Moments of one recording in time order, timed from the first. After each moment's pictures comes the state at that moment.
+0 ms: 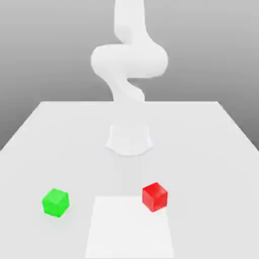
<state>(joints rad) 0.02 -0.74 0.00 -2.36 0.00 2.35 0.76</state>
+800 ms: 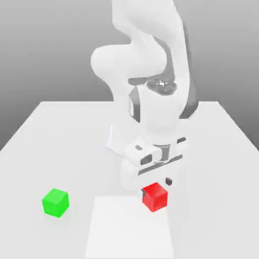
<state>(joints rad) 0.21 0.17 0.00 -2.88 0.00 3.05 0.43</state>
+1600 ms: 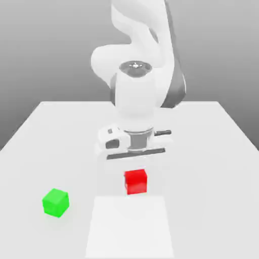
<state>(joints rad) 0.04 -0.10 -0.12 -2.85 -0.02 2.76 0.72</state>
